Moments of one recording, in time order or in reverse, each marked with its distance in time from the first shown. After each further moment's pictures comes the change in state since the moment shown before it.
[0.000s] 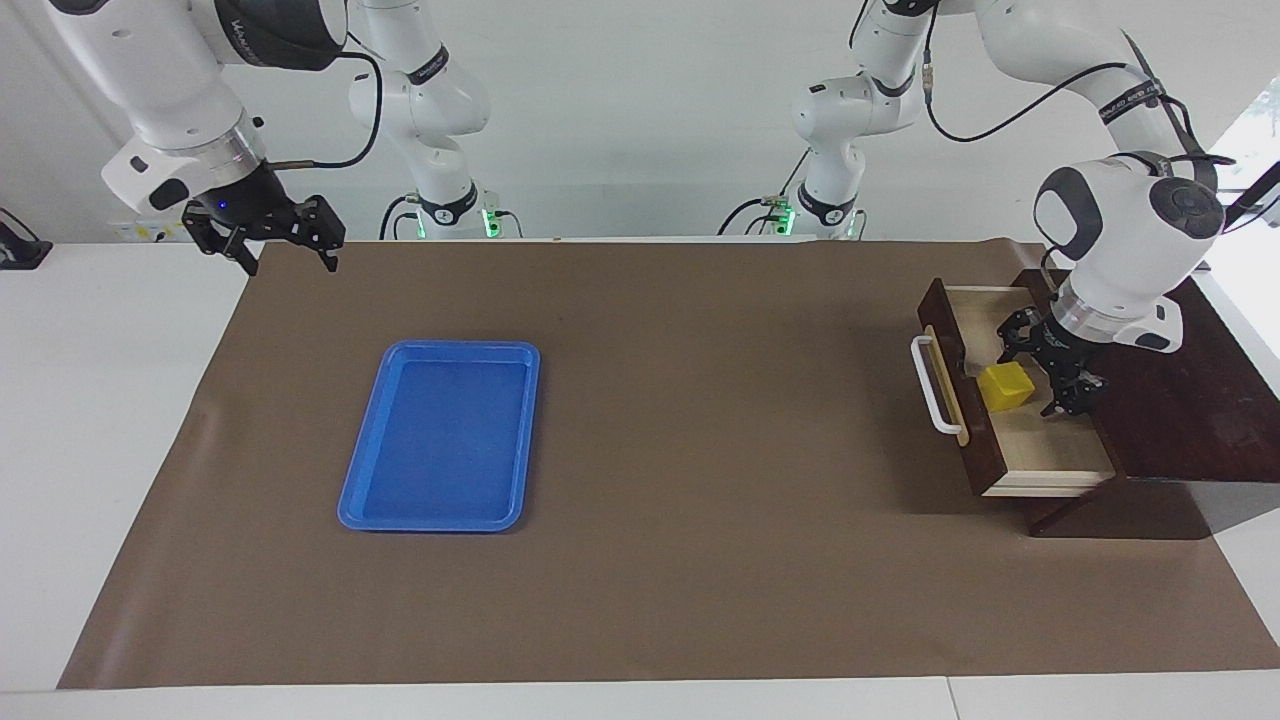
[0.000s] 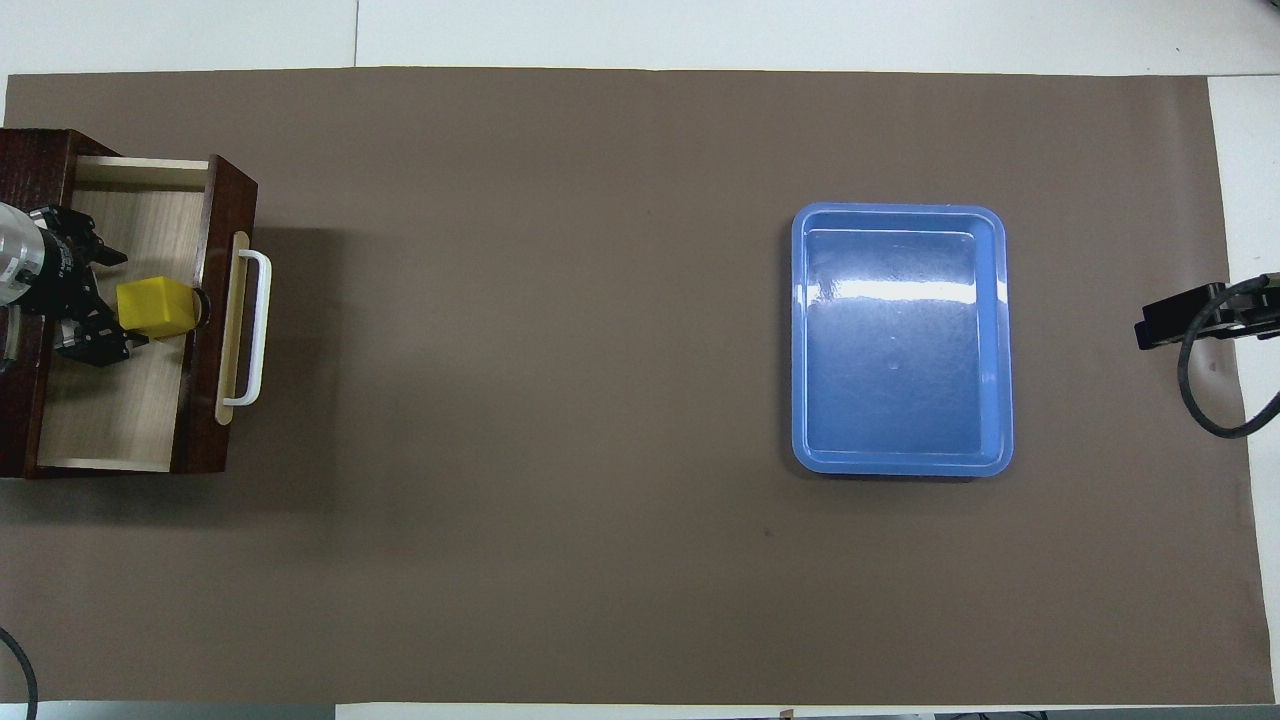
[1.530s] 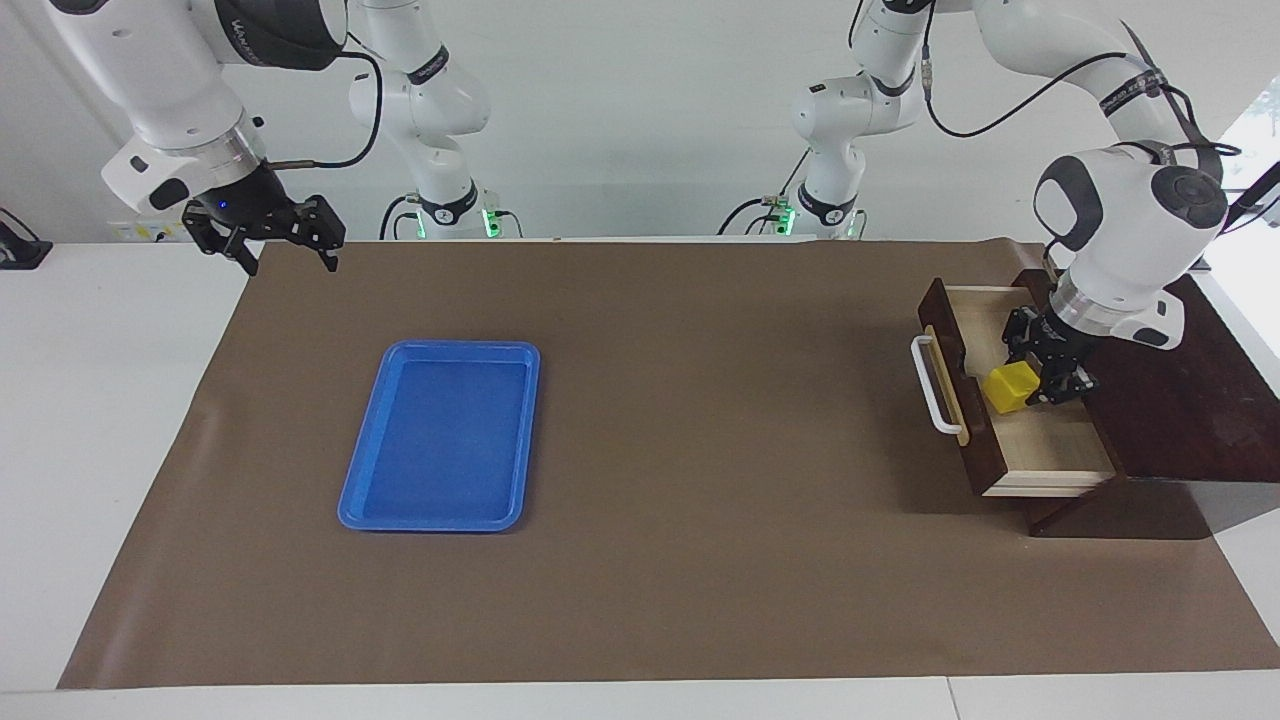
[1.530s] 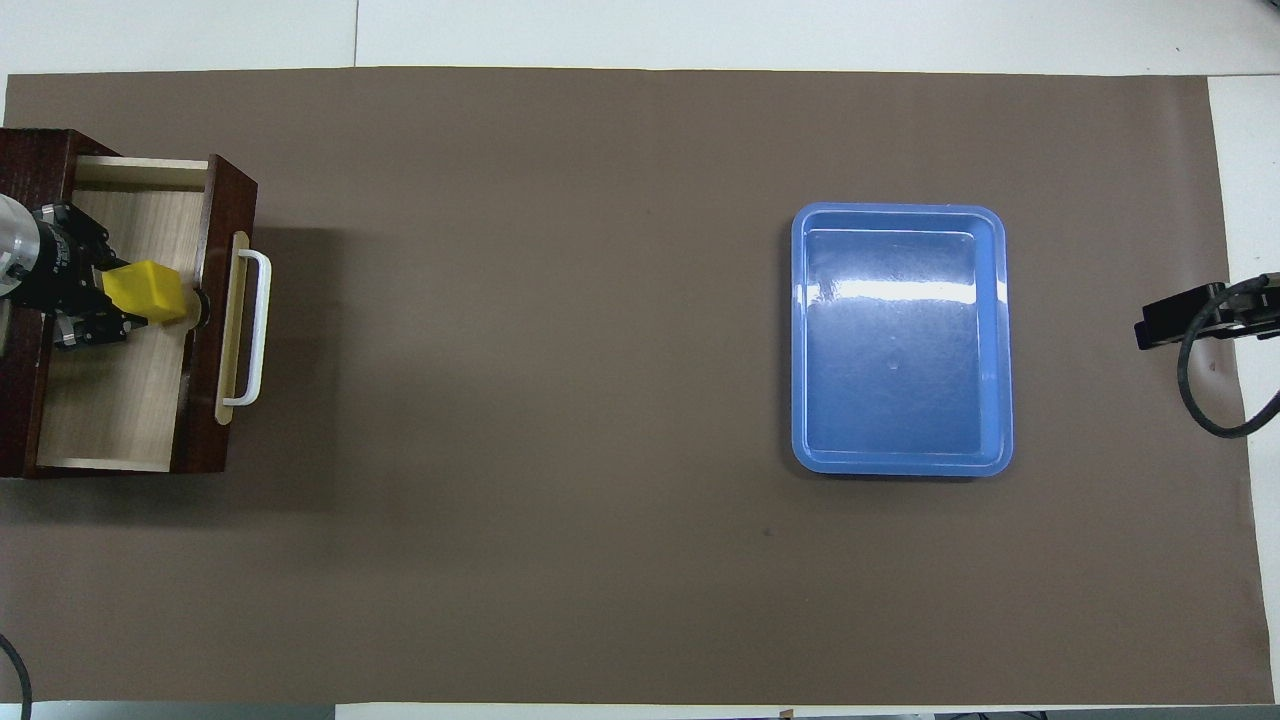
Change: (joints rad) left arm -0.002 -0.015 -0.016 0.070 -0.009 -0.081 0.064; right arm 0.000 0.000 0.000 0.000 0.000 0.000 0.000
